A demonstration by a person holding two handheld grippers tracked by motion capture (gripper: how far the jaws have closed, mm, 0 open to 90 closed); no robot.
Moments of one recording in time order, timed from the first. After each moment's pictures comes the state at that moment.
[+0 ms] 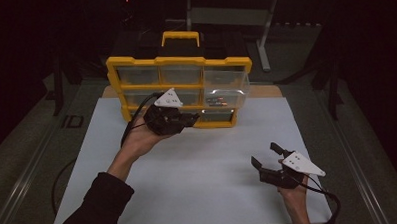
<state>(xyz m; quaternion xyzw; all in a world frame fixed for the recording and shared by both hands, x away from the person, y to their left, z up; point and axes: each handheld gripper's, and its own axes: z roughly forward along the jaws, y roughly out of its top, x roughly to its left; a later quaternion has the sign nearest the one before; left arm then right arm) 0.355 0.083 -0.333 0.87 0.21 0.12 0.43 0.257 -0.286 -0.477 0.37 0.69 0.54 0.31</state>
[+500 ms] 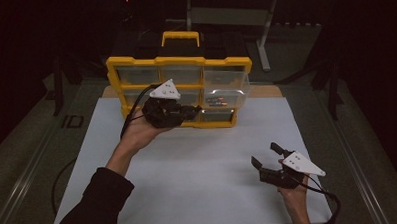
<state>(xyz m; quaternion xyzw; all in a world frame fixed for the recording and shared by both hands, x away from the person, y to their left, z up) 0.362 0.085 -0.316 0.86 0.19 0.11 0.47 0.257 -0.286 -0.477 0.37 0.69 0.54 0.31</state>
